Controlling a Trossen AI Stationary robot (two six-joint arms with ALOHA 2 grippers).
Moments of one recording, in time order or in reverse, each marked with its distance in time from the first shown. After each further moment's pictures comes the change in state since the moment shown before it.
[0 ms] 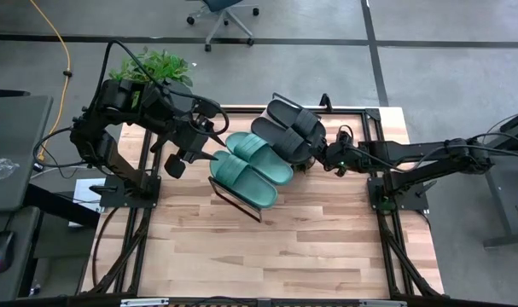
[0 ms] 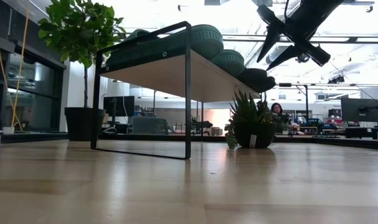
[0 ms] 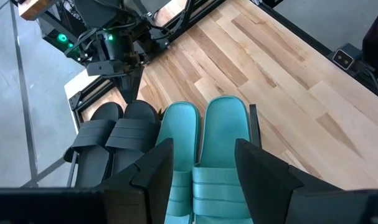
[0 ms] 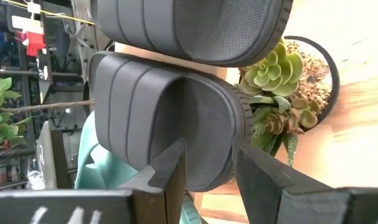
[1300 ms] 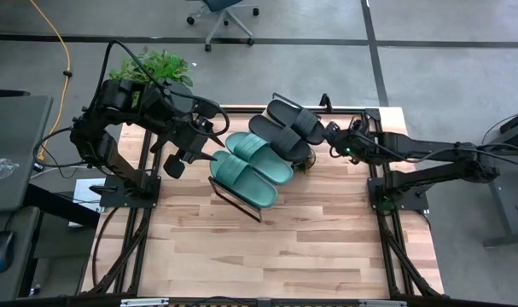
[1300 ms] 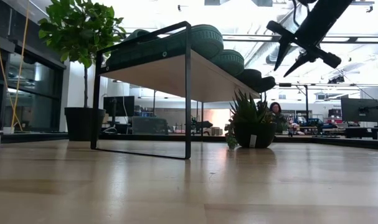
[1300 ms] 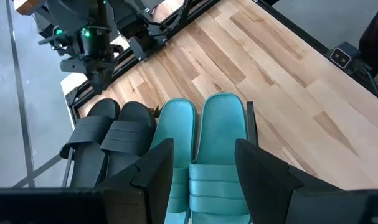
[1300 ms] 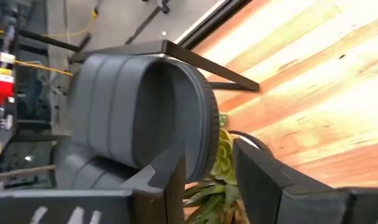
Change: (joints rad) left arm 0.000 0.000 0.000 -0.014 0.000 -0.011; right arm -0.168 -0.084 0.000 -0.189 0.084 -0.095
